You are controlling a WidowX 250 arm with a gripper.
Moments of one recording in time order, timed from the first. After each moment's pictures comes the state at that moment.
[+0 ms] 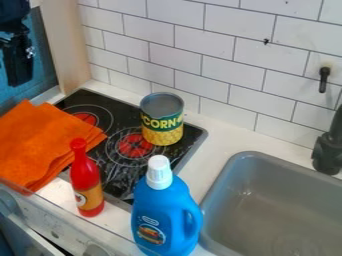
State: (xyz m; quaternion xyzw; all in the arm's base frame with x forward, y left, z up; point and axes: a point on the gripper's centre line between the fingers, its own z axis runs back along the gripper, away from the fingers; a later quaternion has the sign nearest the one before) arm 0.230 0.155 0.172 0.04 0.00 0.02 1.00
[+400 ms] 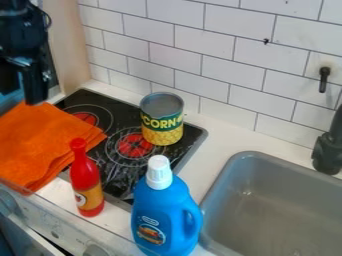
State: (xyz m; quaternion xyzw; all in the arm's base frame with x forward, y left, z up) arm 0.255 0.168 0.126 0.01 0.03 -0.01 1.00
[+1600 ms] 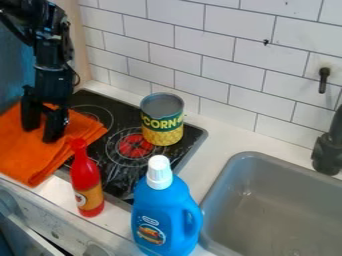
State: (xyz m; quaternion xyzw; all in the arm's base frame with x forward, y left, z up) arm 0.295 0.196 0.028 0.03 0.14 -0.05 0.99
